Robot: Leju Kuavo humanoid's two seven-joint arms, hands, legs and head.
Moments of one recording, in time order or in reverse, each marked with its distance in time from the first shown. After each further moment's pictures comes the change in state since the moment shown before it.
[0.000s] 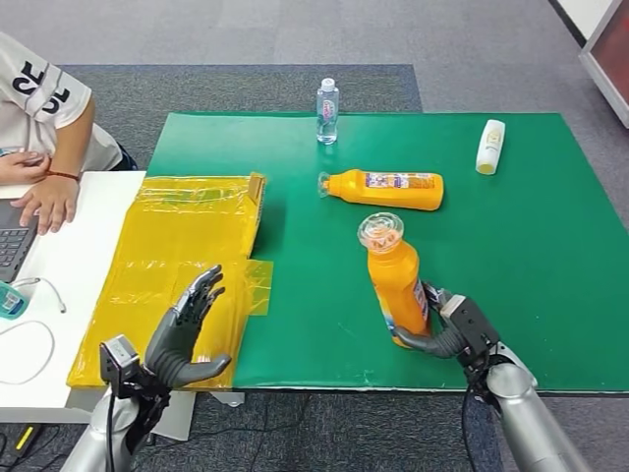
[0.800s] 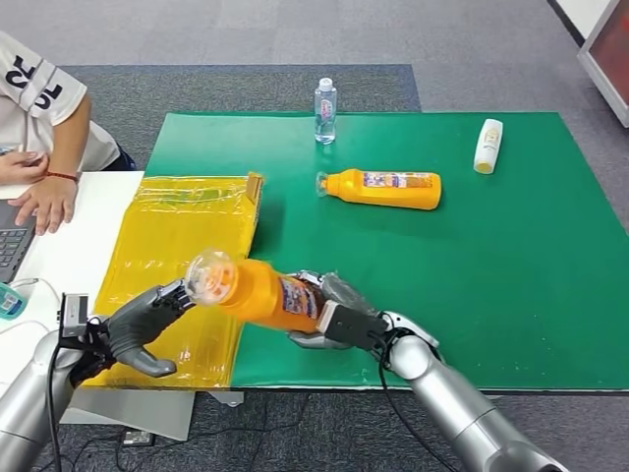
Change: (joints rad) left arm -0.245 0.306 -0.115 0.072 0.099 -0.488 0.000; right arm -0.180 0.177 0.400 -0.022 0.137 -0.132 0.010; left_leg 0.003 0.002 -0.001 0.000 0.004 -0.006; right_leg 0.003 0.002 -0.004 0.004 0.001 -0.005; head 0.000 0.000
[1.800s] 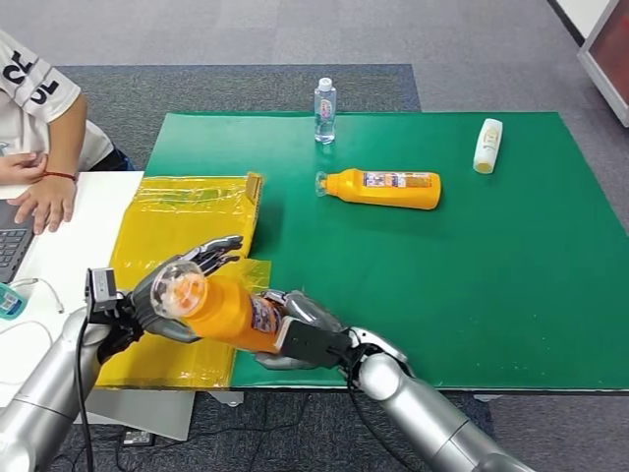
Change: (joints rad) left arm -0.105 -0.096 -0.033 0.061 -0.042 0.140 0.000; right arm 0.020 0.063 0.104 -0.027 -0.066 -0.030 0.137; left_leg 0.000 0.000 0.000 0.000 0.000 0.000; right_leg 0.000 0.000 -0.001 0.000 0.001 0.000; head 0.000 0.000
